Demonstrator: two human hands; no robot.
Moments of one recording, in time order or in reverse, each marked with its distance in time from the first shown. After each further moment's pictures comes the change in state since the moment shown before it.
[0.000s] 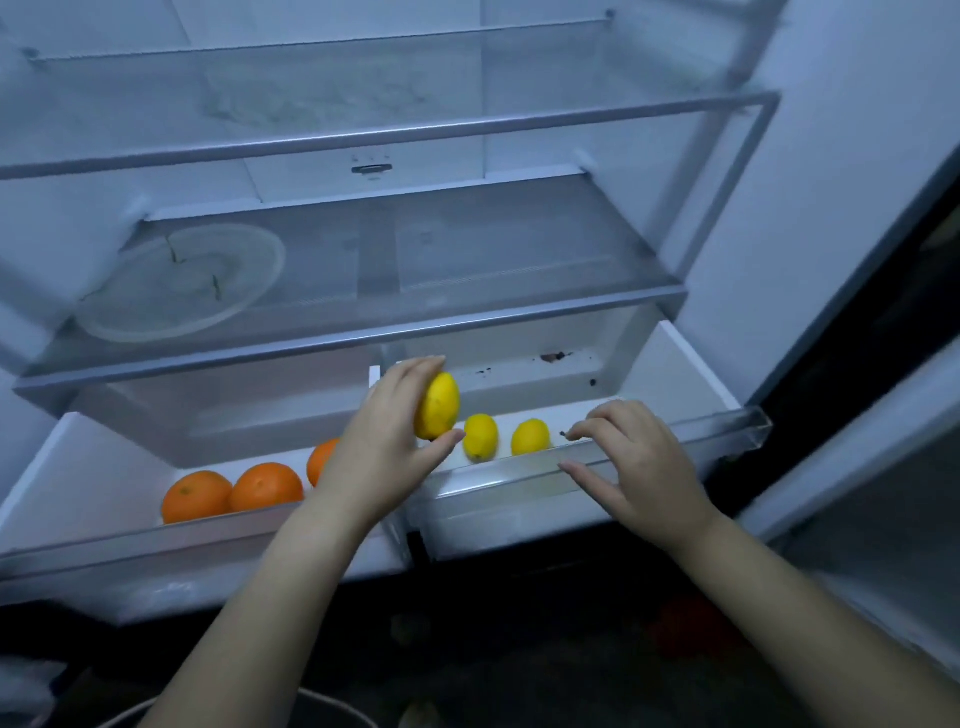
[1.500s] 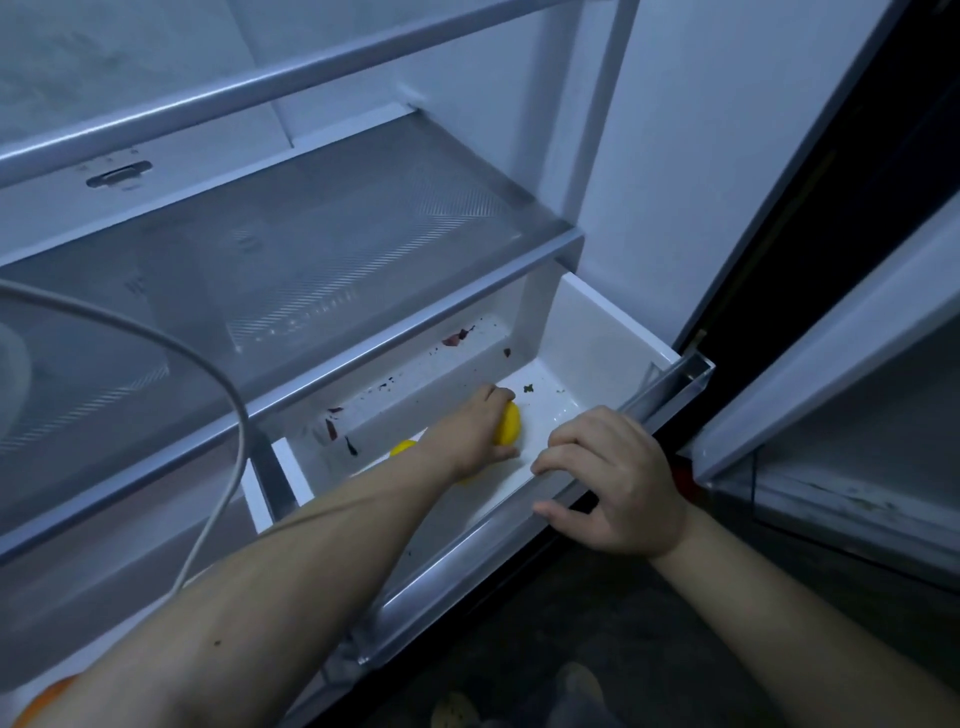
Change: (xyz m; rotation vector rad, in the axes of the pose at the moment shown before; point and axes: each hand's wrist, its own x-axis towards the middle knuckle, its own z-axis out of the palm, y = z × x) left_hand 0.112 -0.019 0.195 0.012 -0.806 0.217; right_hand -0.010 0.003 0.023 -0.045 0.240 0.071
